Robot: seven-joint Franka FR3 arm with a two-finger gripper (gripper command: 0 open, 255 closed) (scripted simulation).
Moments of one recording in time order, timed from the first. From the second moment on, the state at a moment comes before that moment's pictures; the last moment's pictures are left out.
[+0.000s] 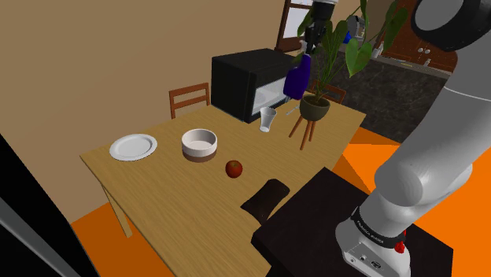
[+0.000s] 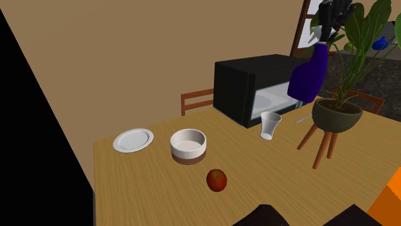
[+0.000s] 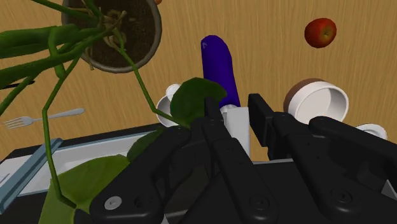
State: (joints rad) arm -0.35 0.10 -0.14 -1.44 0.02 1.51 -0.50
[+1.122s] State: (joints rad) arm -0.35 0.07 -0.14 -1.71 0.02 1.75 -0.50
